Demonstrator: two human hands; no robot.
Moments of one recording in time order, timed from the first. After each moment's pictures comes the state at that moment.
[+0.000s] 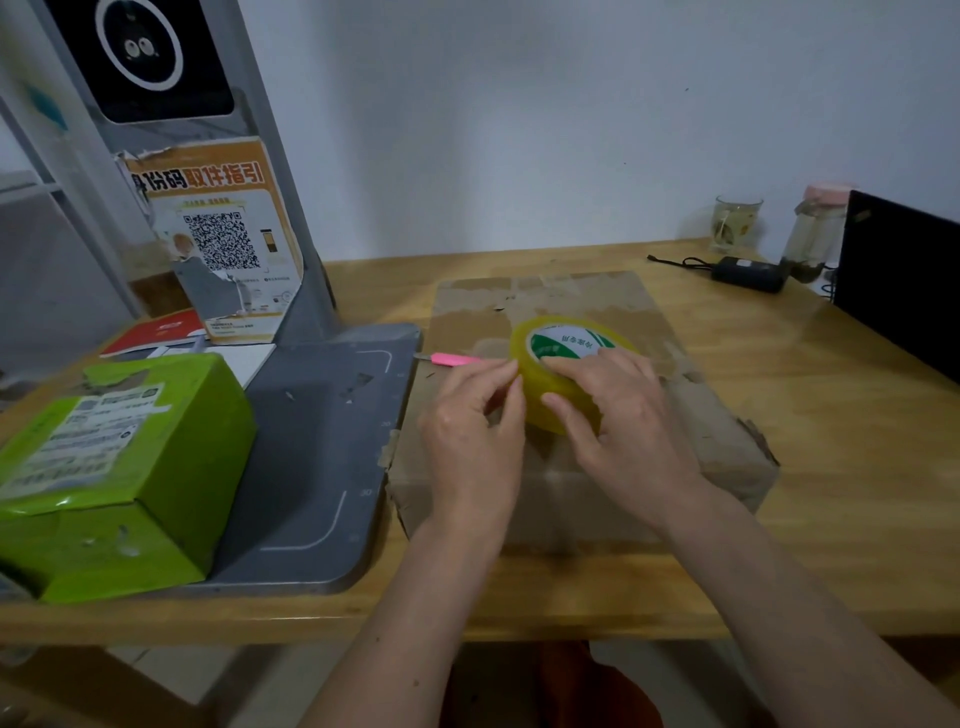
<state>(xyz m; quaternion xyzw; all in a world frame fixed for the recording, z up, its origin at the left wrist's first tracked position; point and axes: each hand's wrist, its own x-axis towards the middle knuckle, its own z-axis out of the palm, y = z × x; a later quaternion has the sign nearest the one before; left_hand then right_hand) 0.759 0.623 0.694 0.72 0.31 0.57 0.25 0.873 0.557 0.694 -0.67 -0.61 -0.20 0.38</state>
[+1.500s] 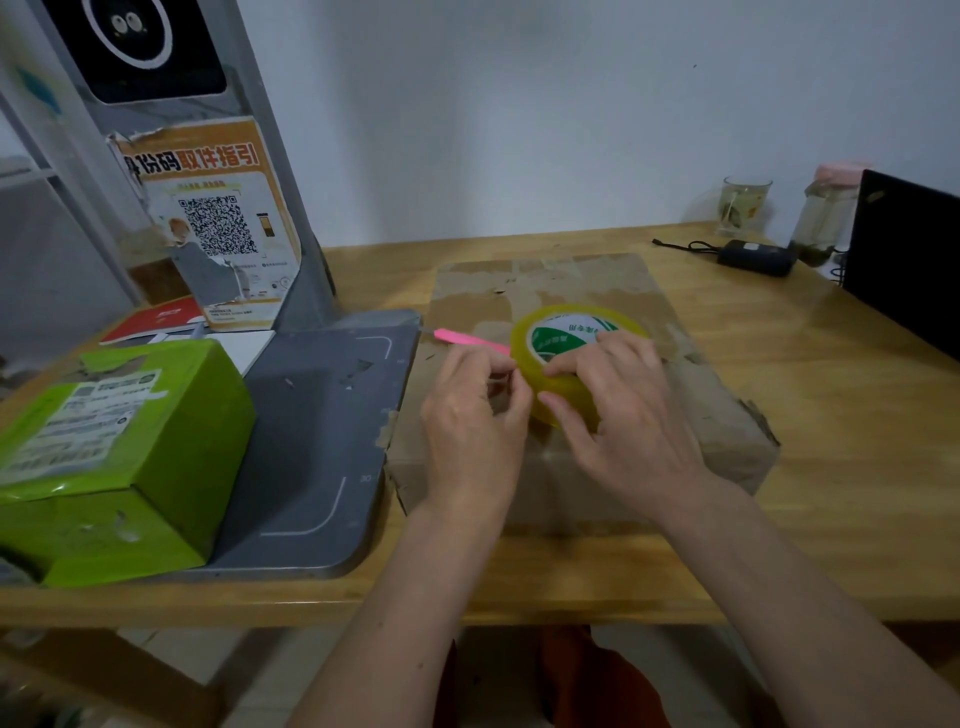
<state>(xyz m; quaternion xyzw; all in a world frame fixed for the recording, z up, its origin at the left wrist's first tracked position) 0.759 0.627 0.690 0.75 0.30 0.56 0.18 0.873 0.556 0.690 -0.62 -0.63 -0.28 0.37</state>
